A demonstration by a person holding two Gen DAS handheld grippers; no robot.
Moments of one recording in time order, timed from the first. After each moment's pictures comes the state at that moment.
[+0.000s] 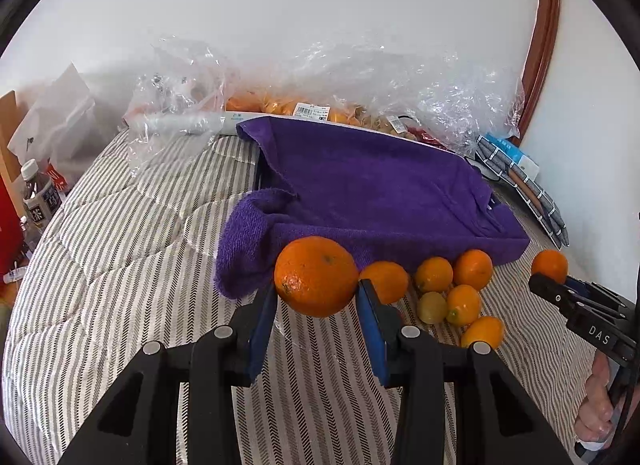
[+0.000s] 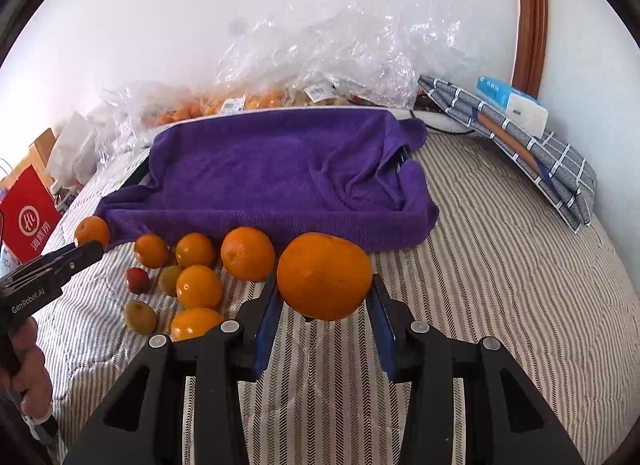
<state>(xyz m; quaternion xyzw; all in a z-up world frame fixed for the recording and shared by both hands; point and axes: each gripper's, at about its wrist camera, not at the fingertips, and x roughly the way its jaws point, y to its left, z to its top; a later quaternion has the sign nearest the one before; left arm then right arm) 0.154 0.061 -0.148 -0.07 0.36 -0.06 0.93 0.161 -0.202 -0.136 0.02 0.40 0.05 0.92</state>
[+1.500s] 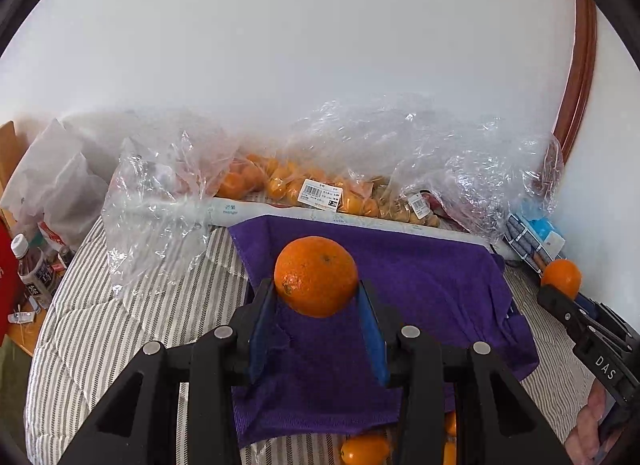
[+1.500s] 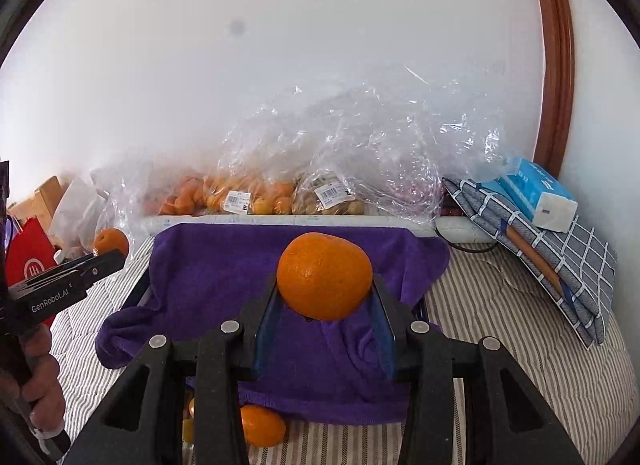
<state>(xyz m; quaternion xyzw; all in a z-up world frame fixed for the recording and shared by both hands) 0.261 0.049 -0.088 -0.09 0.33 -0.02 0.94 0.256 -0.192 -0.076 0.03 0.32 0.08 0.94</state>
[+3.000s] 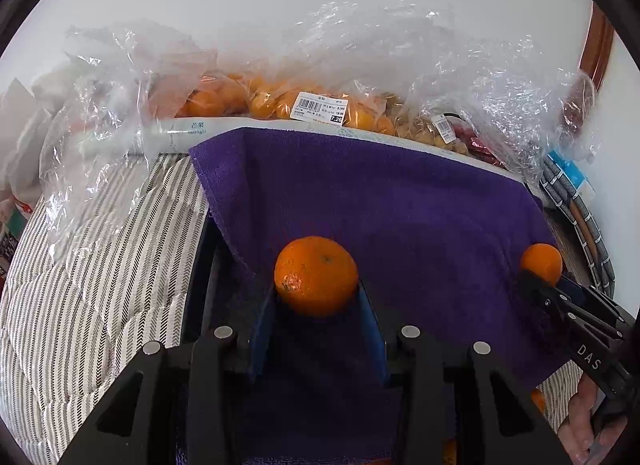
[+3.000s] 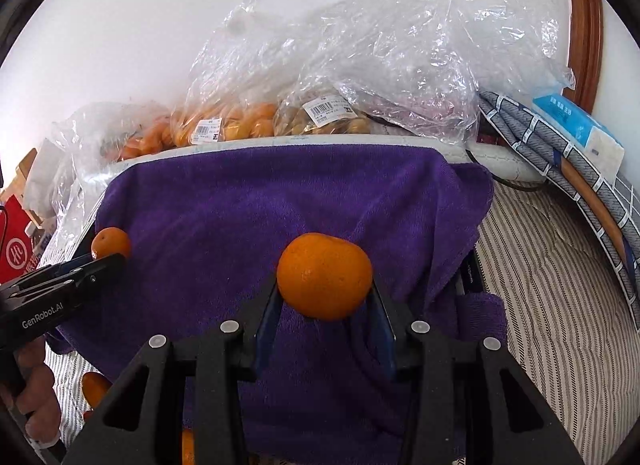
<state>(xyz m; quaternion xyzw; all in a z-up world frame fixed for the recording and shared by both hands) 0.310 0.031 -0.161 -0.07 0.42 -0.03 0.90 0.313 -0.188 -0.157 0.03 0.41 0.08 0.91</state>
